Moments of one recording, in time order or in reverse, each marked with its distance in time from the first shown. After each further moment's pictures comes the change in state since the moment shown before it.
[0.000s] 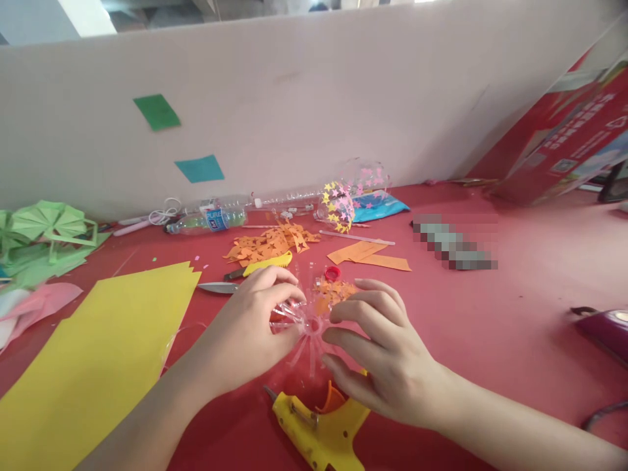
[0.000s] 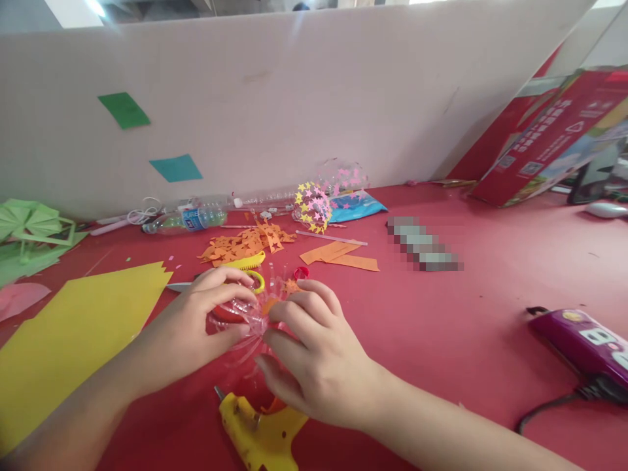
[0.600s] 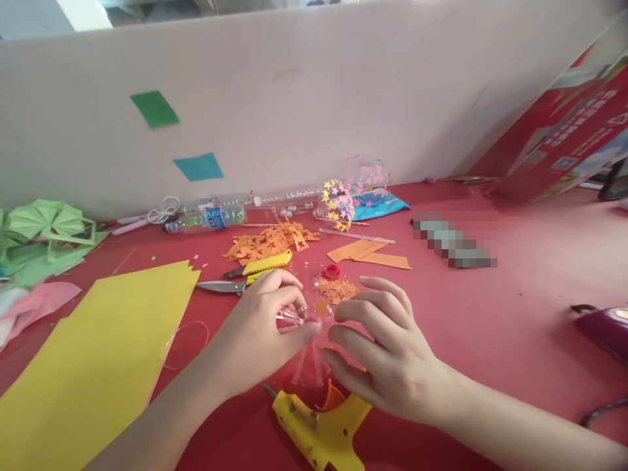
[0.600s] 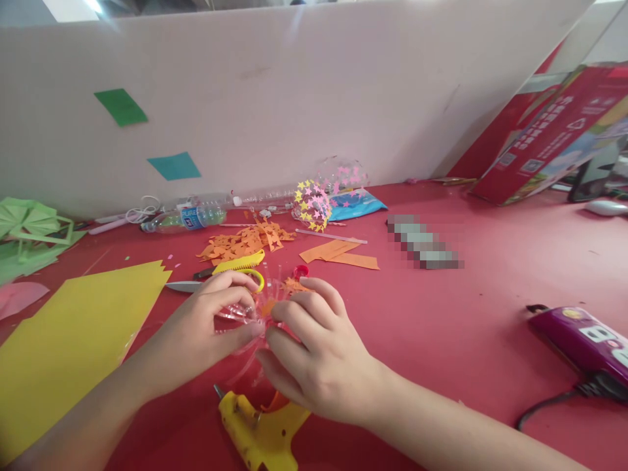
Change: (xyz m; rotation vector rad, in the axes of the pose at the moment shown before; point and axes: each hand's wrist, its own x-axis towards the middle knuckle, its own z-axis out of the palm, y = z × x) left_hand 0.001 0.007 0.008 -0.081 0.011 -0.045; right_hand -0.002 0.001 0.003 -0.093 0.015 -0.032
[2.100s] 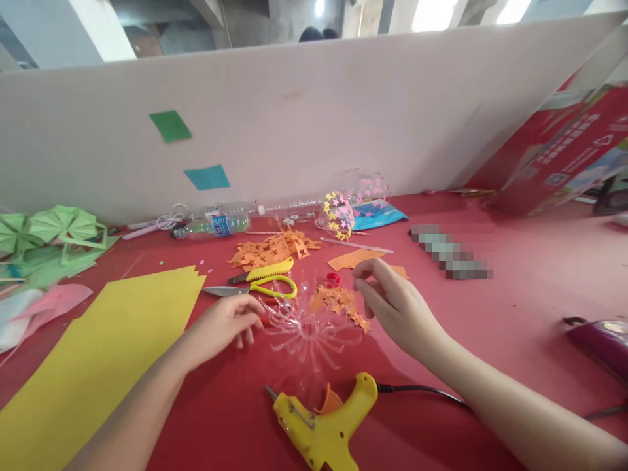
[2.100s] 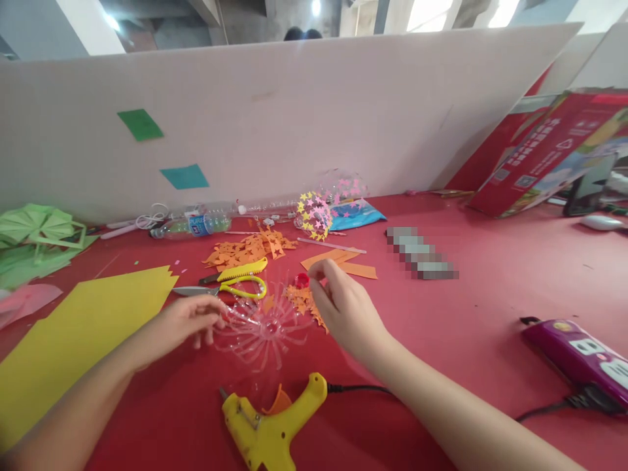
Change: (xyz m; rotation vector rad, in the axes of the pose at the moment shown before) left_hand -0.007 -0.068 -0.012 -0.455 -0.150 -0.464; right_hand 0.003 0.044 0.001 0.424 -0.137 0.825
